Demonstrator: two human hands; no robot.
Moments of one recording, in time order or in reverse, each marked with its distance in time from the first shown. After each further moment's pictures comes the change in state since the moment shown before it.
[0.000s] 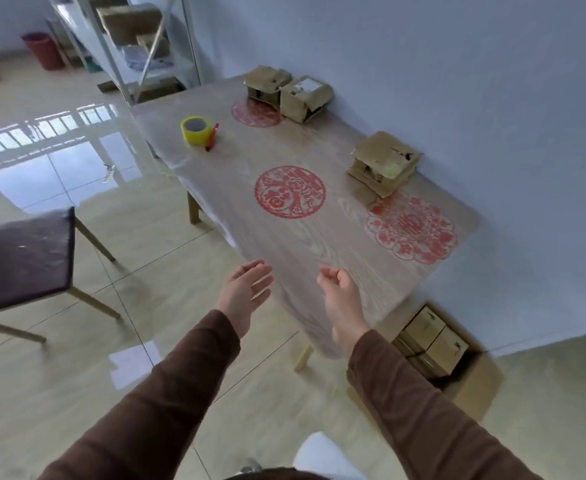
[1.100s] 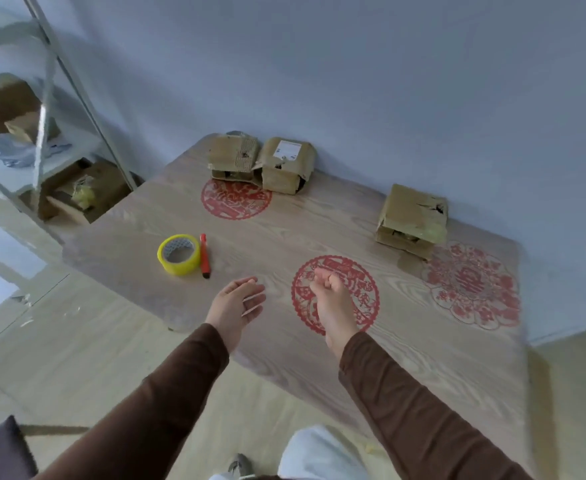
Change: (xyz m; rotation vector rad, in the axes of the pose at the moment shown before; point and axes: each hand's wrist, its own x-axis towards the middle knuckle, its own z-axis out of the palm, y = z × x) left_hand 0.360 0.308 -0.053 0.262 -0.276 -0.137; right_hand 0.275 -0.169 0.286 0.138 0.315 0.013
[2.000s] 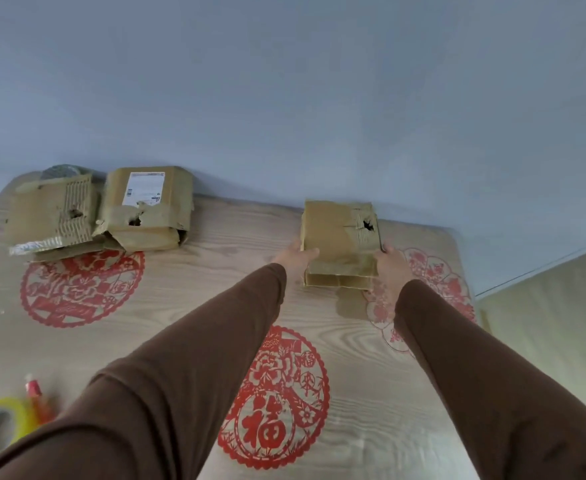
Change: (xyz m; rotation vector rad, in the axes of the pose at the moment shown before) left_hand 0.271 0.002 0.367 0.769 -0.550 -0.156; right_hand 0.303 -0.032 -0.267 -0.141 0.500 0.249
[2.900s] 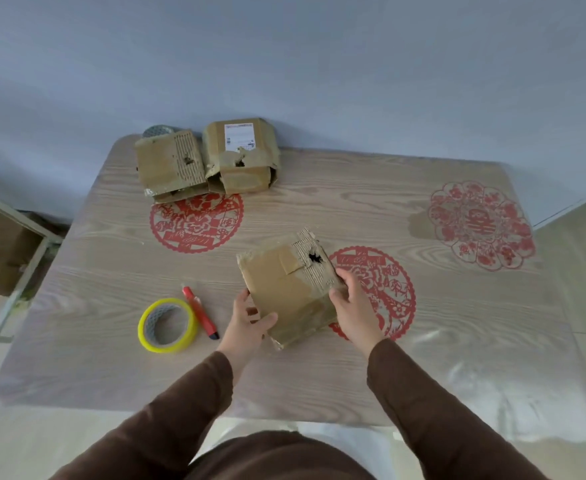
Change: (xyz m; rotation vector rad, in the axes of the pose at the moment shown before) left_hand -0.266 -0.244 -0.209 -0.092 0.234 -0.010; right_hand -0.316 0.088 0.199 -0.129 -0.222 -0.250
